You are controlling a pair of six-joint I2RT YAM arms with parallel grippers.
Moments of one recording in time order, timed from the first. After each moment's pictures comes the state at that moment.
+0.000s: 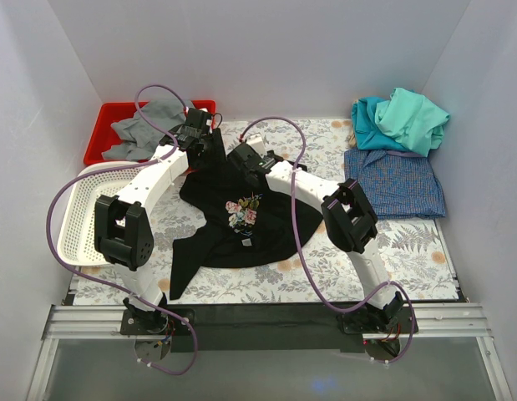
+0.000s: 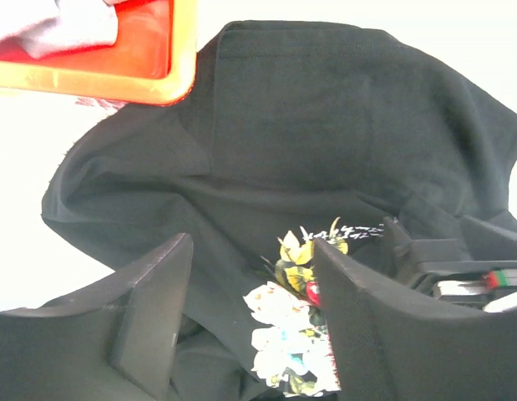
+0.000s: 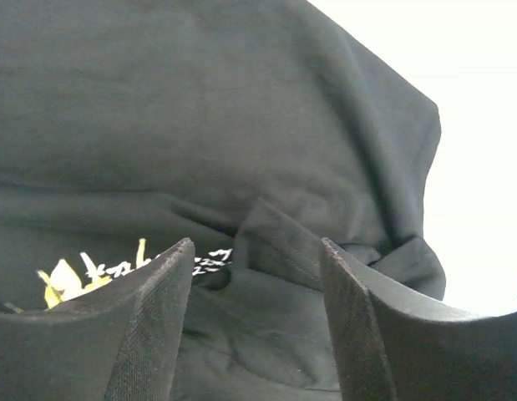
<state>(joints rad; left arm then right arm) -0.35 1.78 1.57 -0.65 -0.12 -0.47 0.83 2.20 1.85 -0.66 0.61 0.36</state>
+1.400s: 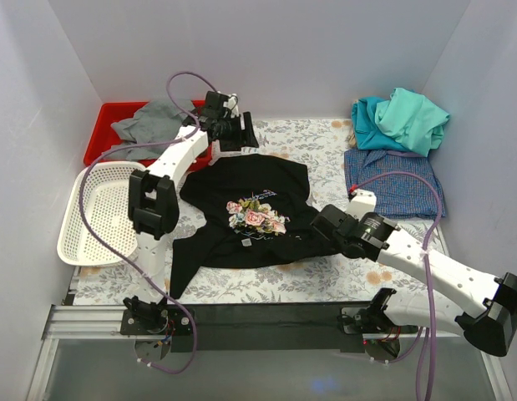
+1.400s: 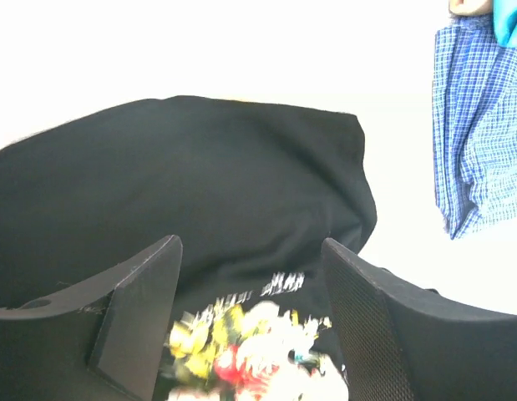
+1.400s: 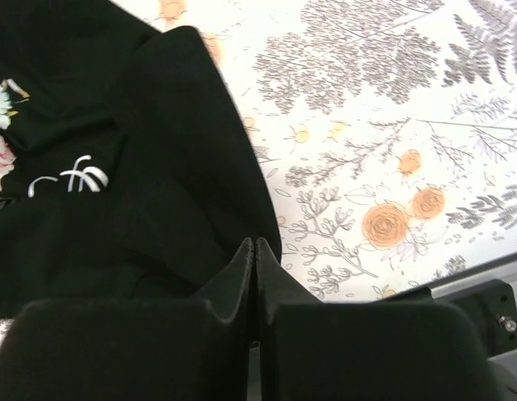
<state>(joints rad) -0.35 2.14 1.98 -0.62 0.29 -0.41 0.93 1.06 0.92 -1.15 0.64 1.08</state>
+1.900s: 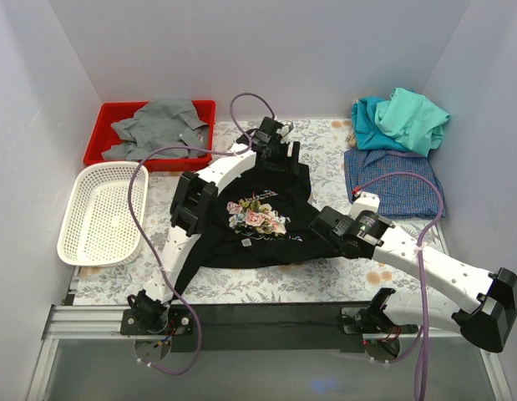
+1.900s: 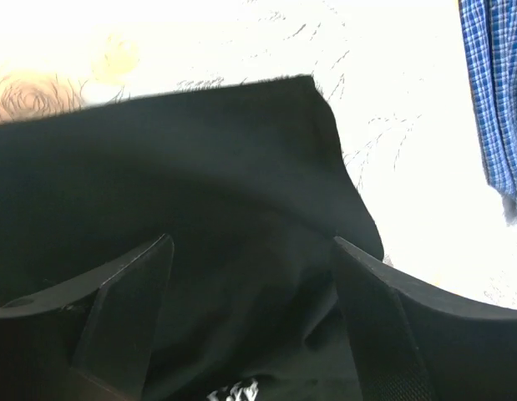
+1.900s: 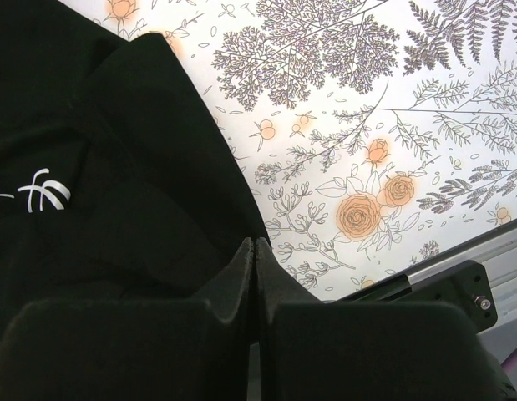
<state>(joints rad) -0.57 2.50 2.22 -0.57 0.27 -0.34 0.93 1.09 0.93 -1.25 0.68 1.17</state>
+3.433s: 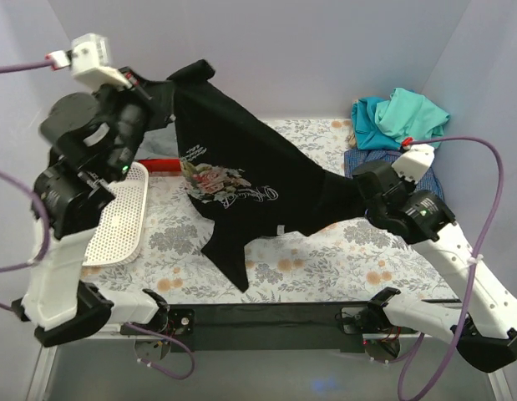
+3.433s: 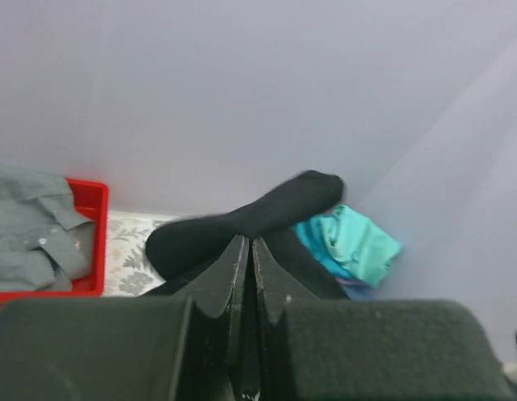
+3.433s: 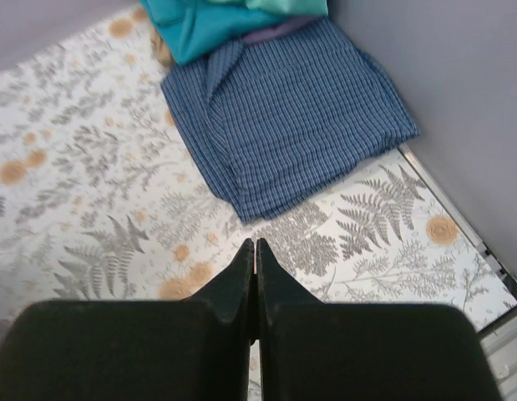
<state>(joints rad) -0.67 1.33 2.17 -0.74 -0.48 -0.38 0.67 1.01 1.27 -1.16 0.96 0.83</state>
